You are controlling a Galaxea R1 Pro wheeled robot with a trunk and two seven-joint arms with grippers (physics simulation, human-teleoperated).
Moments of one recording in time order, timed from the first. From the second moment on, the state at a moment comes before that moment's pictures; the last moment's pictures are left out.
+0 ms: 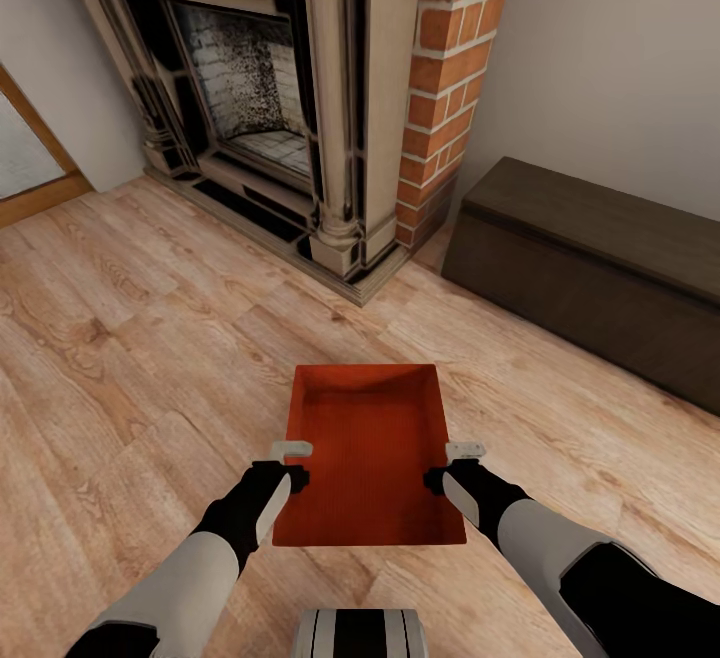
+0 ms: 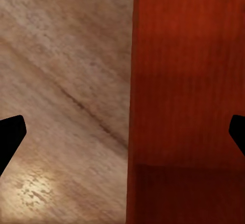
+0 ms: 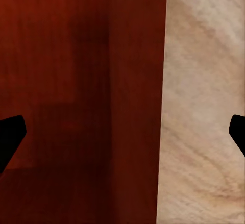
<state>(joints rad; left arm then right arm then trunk) -0.74 -0.16 -0.03 -0.51 0.04 0.48 0.27 -0.90 0.06 0.54 -0.19 -0.55 0.34 -0.28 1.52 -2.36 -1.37</state>
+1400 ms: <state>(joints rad) -0.75 -0.16 -0.03 -0.52 0.08 0.48 0.27 -0.90 0.06 0.55 -0.19 -0.57 0.32 -0.28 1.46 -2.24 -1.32</state>
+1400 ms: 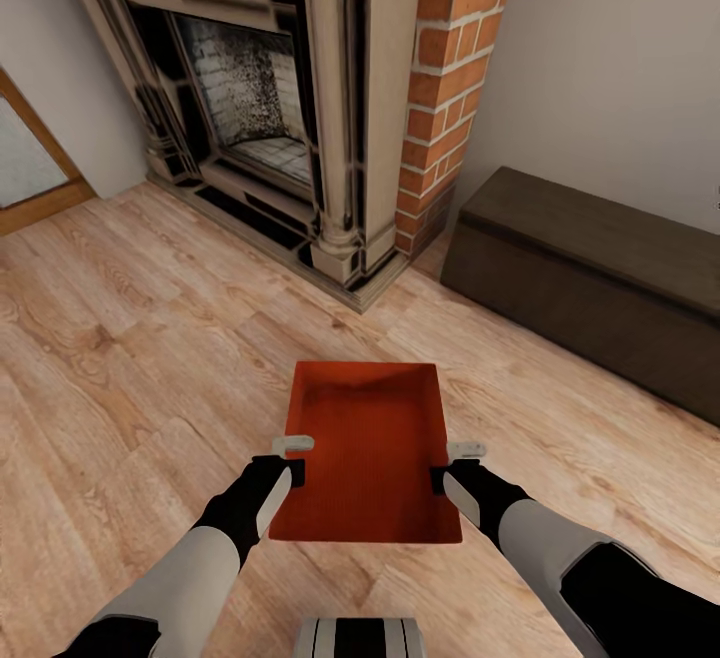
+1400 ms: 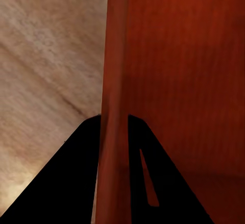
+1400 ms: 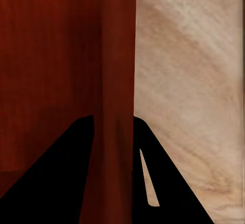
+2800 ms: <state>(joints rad) -0.75 -0.16 -0.03 -0.53 0.08 0.48 0.27 -0.90 0.06 0.54 -0.20 -0.56 0.32 -0.28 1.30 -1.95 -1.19</state>
